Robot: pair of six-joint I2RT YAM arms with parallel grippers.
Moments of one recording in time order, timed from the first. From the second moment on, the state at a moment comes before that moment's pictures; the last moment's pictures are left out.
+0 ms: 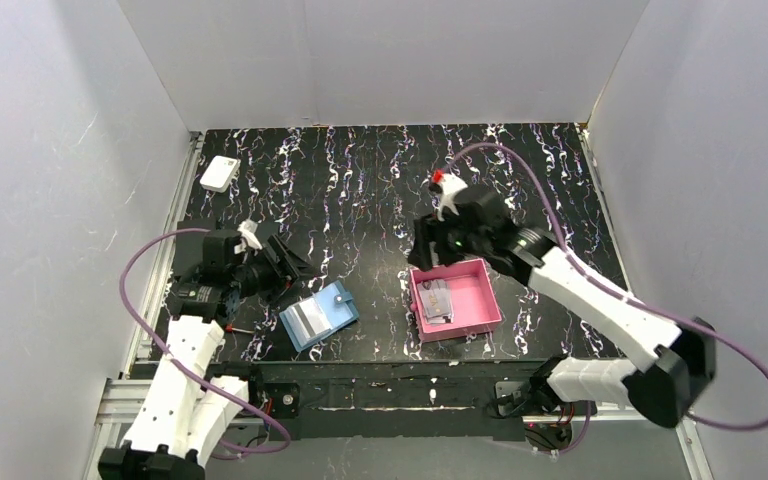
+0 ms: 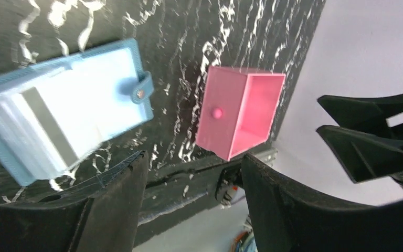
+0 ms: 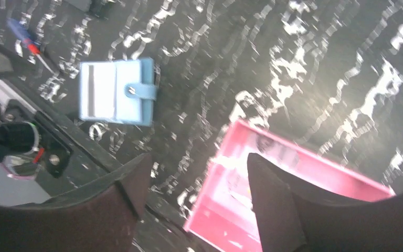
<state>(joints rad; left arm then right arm) -0.08 0.76 0.71 -0.75 0.49 -0.82 0.79 1.30 1.16 -0.54 -0.14 0.35</state>
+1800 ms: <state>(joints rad) -0.72 1.98 1.48 -0.87 0.58 -0.97 0.42 1.50 0.75 -0.47 -0.68 0.23</state>
